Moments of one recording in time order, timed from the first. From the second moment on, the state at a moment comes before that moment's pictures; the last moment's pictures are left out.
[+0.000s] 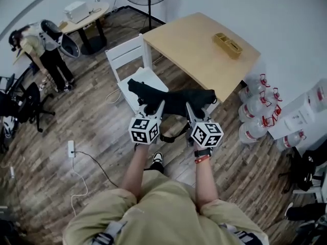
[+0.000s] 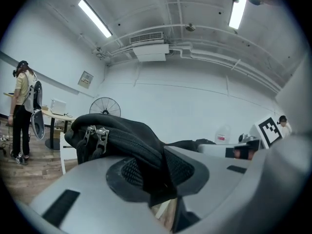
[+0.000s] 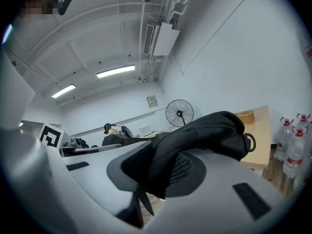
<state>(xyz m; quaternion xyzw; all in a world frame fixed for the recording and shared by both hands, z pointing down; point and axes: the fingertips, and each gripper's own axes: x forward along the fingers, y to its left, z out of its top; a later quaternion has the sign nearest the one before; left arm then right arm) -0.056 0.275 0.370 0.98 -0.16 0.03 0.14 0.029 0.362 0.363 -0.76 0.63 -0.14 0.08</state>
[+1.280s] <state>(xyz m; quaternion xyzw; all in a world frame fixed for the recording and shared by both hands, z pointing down) 0.041 -0.048 0.423 0.92 -0.33 0.02 0.20 0.155 0.000 0.417 -0.63 0.74 -0.22 0.04</state>
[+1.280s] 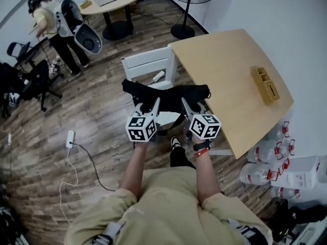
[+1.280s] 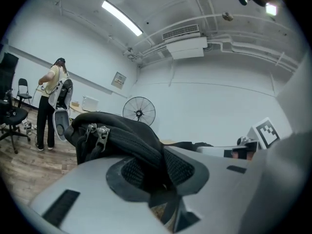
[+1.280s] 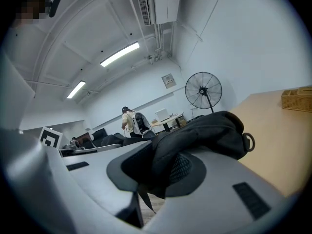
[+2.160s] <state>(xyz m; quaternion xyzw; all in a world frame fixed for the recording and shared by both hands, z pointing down) 0.039 -0.149 0.519 0.79 -0.51 0.06 0.33 0.165 -0.156 0.519 -0.47 0.81 -0.36 -0.04</state>
